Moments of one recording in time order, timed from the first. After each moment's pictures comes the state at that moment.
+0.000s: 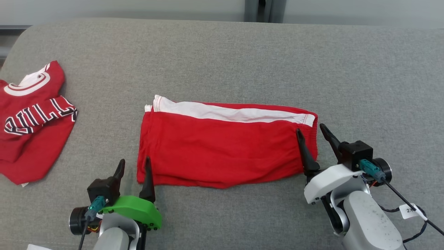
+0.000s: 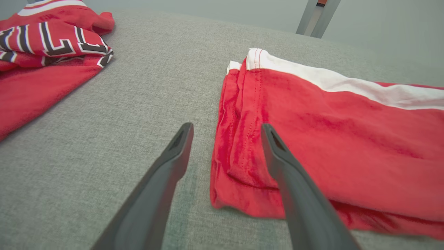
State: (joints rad) left arm -0.23 0.08 -0.22 0.53 -0.37 0.03 -0.26; right arm -0.31 -0.05 0.15 0.48 0.15 0.13 -0.26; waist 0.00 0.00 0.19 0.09
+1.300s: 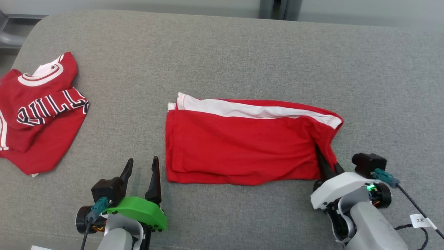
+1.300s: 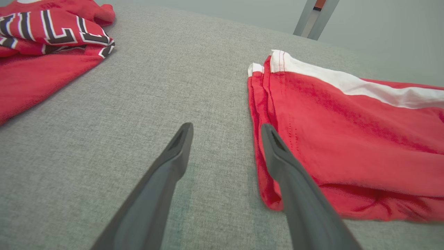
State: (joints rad) left arm -0.22 0.05 -0.19 0.52 -0.35 -0.04 -0.26; right arm -0.31 -0.05 0.15 0.63 0.41 0.13 -0.26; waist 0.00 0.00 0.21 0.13
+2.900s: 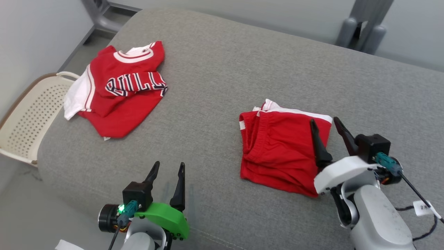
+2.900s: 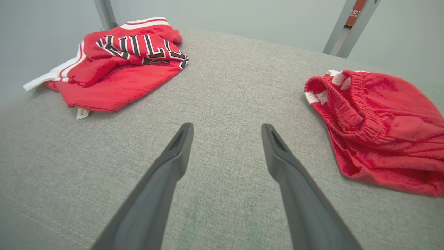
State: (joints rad) left arm -0.21 0.05 -0.37 0.49 -0.34 0.02 -0.26; right arm -0.35 -0.05 0.10 0.52 0.23 0.13 -0.26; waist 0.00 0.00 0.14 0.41
